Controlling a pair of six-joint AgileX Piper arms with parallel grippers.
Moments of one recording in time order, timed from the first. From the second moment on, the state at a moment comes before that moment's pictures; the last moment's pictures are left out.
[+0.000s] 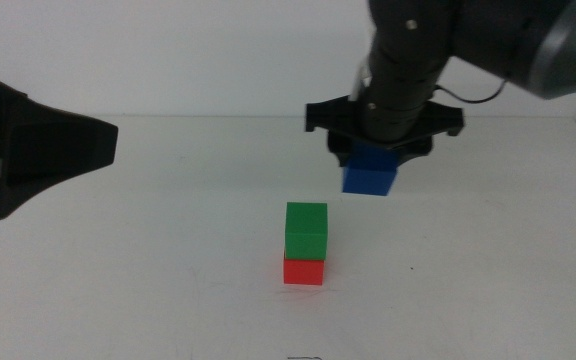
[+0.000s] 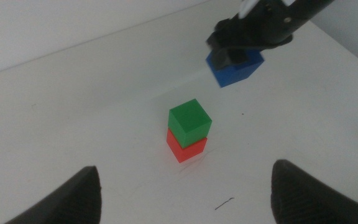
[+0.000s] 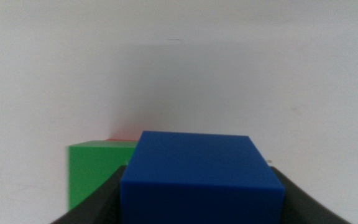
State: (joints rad) left arm -0.38 0.82 -1.19 -0.28 1.02 0.18; right arm 0.68 1.87 -1.80 -0.23 1.24 0.75
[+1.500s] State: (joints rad) left arm -0.38 0.82 -1.19 -0.28 1.02 0.18; right arm 0.78 2.07 -1.94 -0.20 1.24 0.77
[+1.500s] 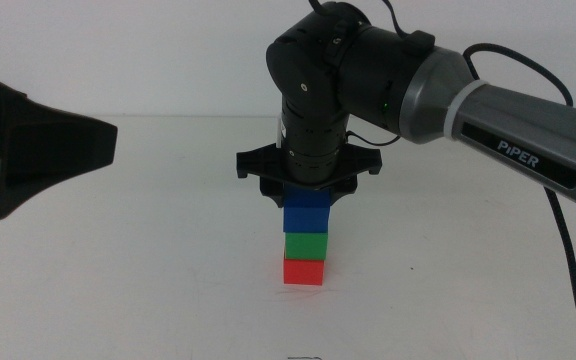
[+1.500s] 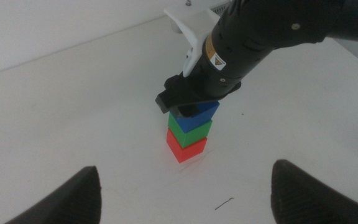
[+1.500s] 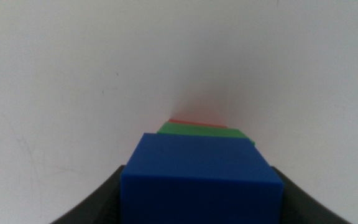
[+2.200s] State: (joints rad) left arm -0.38 0.82 -1.19 -0.28 1.02 0.18; right arm 0.78 2.09 -1.94 -0.20 1.20 0.77
